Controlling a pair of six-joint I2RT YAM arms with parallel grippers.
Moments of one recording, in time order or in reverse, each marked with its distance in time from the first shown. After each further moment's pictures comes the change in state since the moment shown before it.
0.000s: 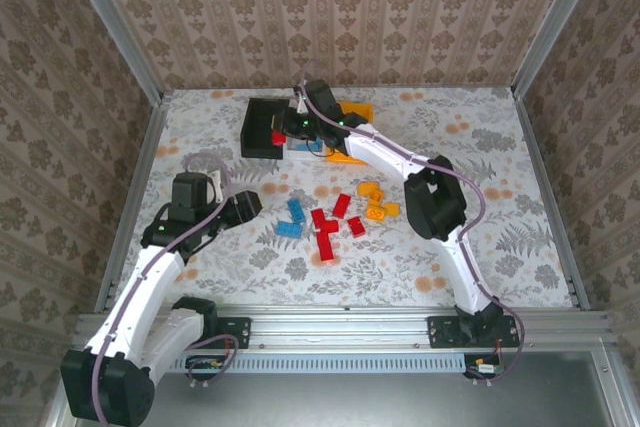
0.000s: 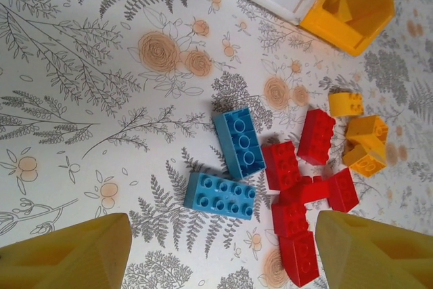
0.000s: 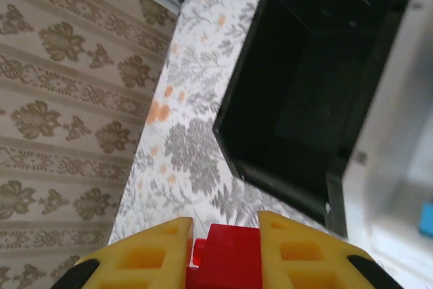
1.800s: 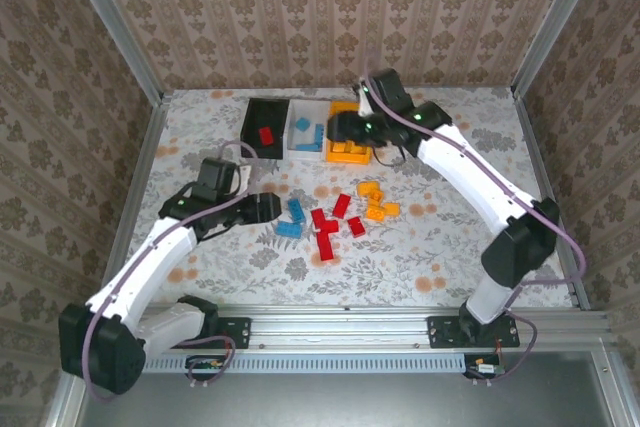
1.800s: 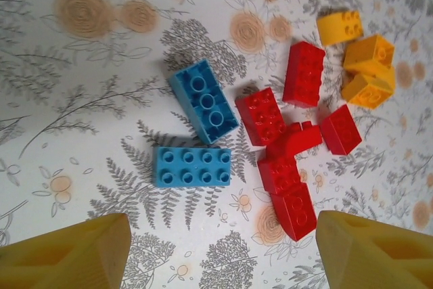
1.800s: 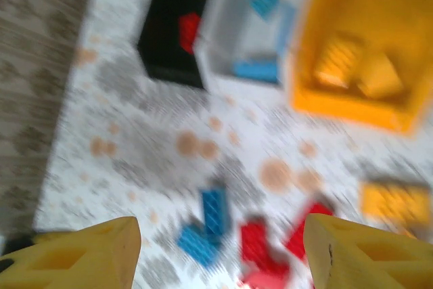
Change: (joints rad) left arm -0.224 0.233 0.179 -0.117 -0.050 0.108; right arm -0.098 -0.678 -0.422 -0.597 0.123 -0.190
